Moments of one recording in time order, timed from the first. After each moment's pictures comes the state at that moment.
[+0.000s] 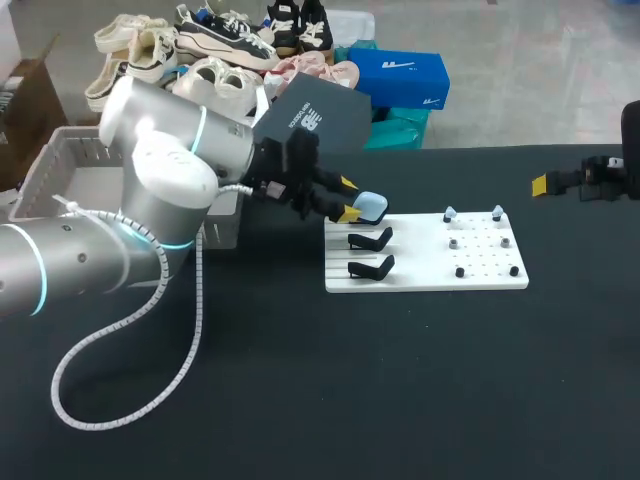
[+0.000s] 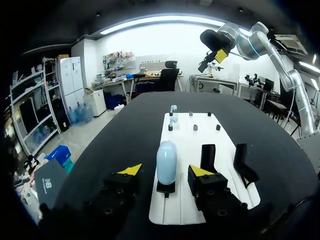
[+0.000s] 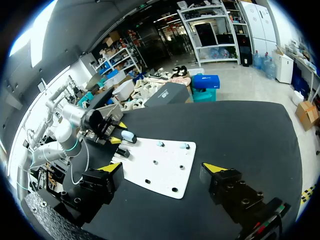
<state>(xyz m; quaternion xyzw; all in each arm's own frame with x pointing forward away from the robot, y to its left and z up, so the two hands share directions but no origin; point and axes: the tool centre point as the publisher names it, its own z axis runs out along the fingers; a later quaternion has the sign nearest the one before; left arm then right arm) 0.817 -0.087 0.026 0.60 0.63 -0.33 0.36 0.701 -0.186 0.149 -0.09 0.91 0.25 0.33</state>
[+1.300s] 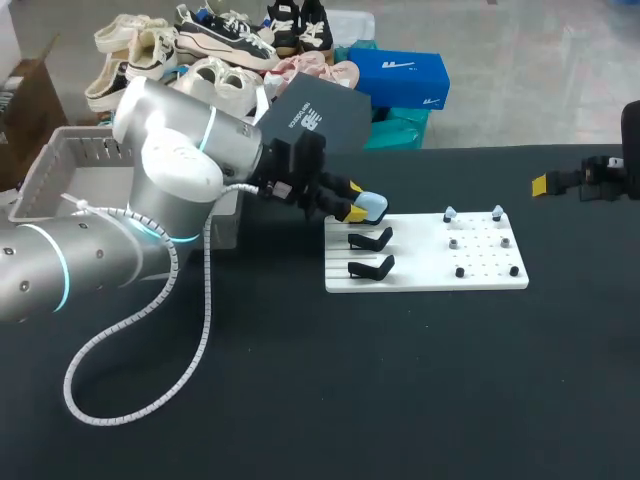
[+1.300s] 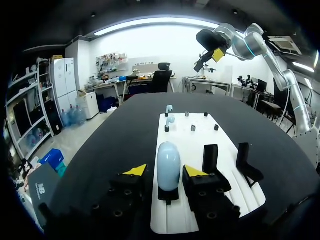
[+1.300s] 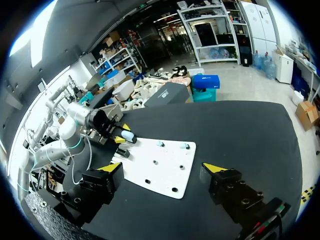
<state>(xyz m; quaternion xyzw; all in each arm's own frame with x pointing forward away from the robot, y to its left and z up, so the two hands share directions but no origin) 0.819 -0.100 0.018 0.62 0.61 -0.36 0.35 0.701 -0.186 0.149 -0.09 0.91 0.25 0.33</state>
